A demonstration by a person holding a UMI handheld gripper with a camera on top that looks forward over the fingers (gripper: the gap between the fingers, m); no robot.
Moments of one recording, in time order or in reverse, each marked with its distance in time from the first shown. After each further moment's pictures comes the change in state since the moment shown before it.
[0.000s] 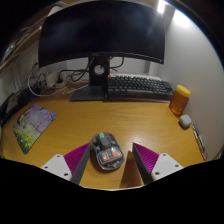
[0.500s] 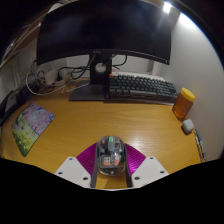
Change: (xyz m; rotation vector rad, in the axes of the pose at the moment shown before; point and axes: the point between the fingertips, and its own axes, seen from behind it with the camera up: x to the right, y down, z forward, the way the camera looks) arm -0.003 -0.011 0.015 -0.039 -0.003 -0.028
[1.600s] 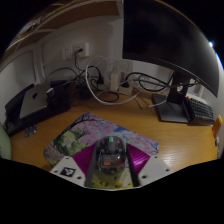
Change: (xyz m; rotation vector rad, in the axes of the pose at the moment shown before) arm -0.335 -0.059 0.033 0.044 -0.147 -0.094
